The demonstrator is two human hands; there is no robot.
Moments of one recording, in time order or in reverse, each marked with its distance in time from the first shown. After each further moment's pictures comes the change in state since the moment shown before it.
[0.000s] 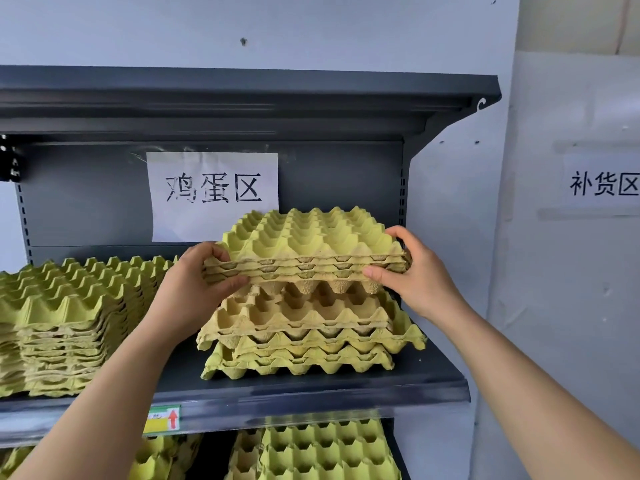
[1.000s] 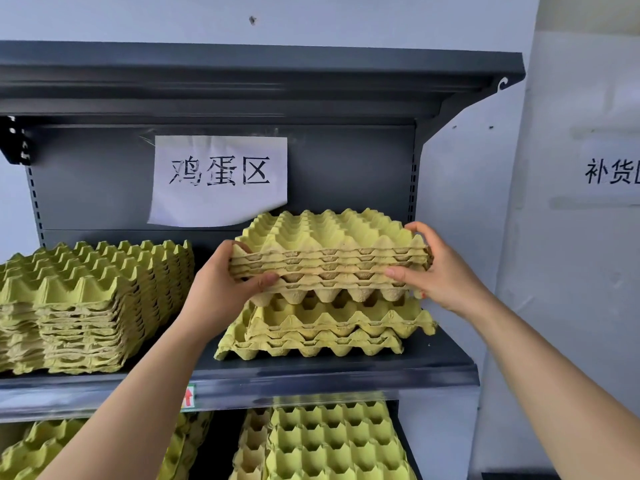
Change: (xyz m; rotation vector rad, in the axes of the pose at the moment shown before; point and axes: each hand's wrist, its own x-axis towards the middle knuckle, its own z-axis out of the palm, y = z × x) left_hand -0.014 -0.001 0.020 -0.201 -0.086 -0.068; right_hand -0.012 0.007 -0.009 0.010 -0.101 0.055
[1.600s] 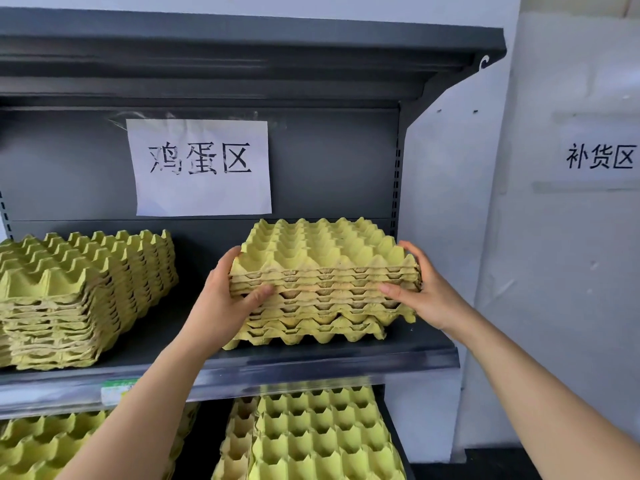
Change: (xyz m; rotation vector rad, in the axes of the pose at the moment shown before) left_hand -0.013 -0.037 0.037 -0.029 -0.138 -0.074; right_hand -0.029 0.047 0.010 0.135 -0.101 0.136
